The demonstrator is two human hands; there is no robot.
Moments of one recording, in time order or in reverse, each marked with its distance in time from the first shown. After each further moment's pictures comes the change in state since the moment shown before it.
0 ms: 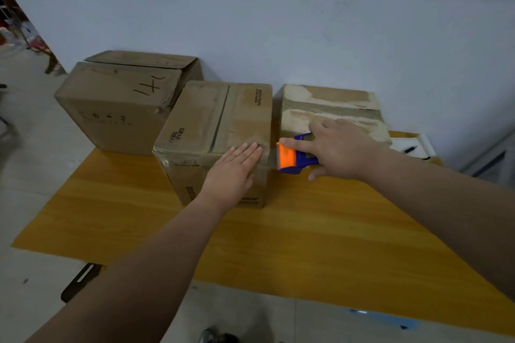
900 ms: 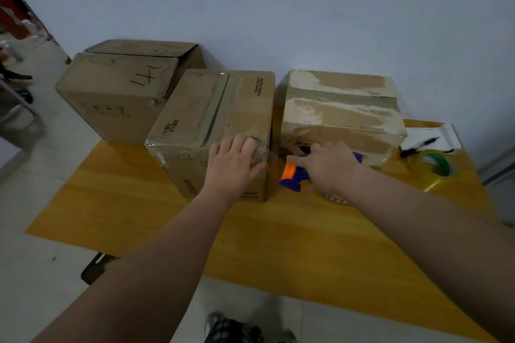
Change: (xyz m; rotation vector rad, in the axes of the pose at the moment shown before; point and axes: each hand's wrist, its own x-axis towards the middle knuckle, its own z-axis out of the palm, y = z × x) left_hand 0.018 0.018 0.013 0.162 0.291 -0.125; right_hand 0.016 -0.026 0.037 0.175 -0.366 0.123
